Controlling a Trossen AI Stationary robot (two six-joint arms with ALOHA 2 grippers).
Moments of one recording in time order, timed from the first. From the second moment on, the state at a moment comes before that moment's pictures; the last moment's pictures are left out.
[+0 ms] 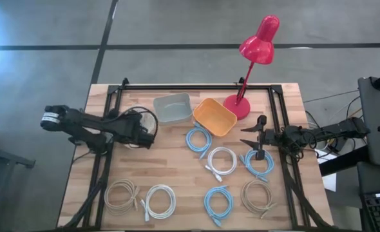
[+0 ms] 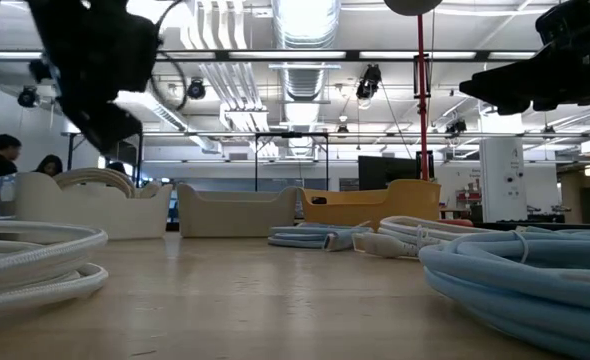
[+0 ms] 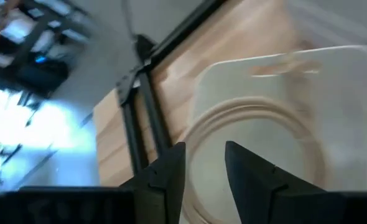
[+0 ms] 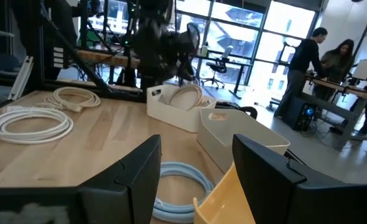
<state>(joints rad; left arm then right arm) -0.07 1.31 0.89 -1.43 -0.82 -1.17 0.16 0.34 0.01 0.35 0.29 -0.15</state>
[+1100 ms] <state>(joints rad) -0.67 1.34 0.76 -0.92 0.17 -0.83 0.16 0.34 0.01 0.35 0.29 -0.13</state>
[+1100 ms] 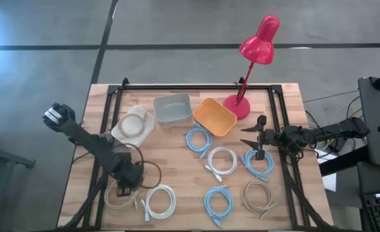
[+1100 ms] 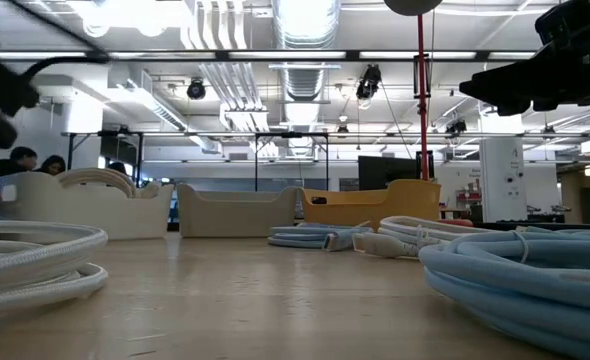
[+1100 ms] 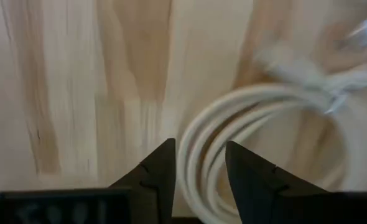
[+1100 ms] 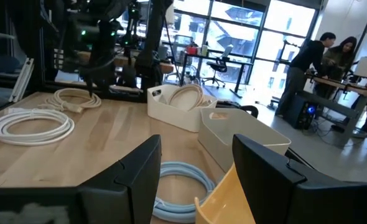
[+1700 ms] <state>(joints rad) -0.70 1.43 0.62 -0.71 0.17 -0.86 0.16 0.34 0.01 0.35 0.29 -0.13</state>
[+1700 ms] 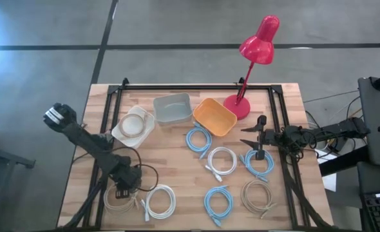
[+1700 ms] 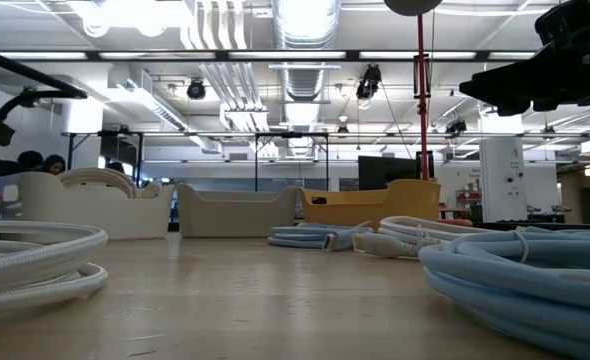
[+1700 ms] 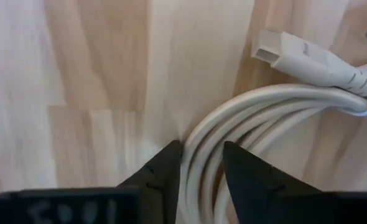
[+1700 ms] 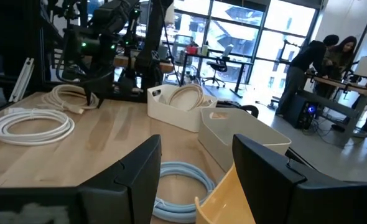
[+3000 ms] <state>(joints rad) -0.62 1.37 0.77 -0.80 -0.16 -0.94 0.16 0.34 0.01 0.35 0.29 -0.13</state>
